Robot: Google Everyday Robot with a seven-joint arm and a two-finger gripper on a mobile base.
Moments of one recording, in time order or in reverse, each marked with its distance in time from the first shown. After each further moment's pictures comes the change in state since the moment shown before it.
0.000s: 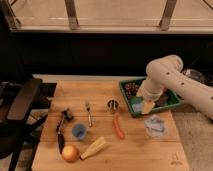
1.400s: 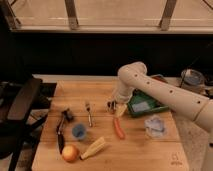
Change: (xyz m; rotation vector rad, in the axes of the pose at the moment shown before) arm -0.108 -0.025 0.094 -0.102 -0.154 -0.186
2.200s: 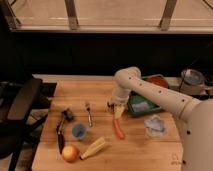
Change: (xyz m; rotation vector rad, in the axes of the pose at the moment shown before) arm 0.024 -0.015 0.052 -0.064 -0.007 0.057
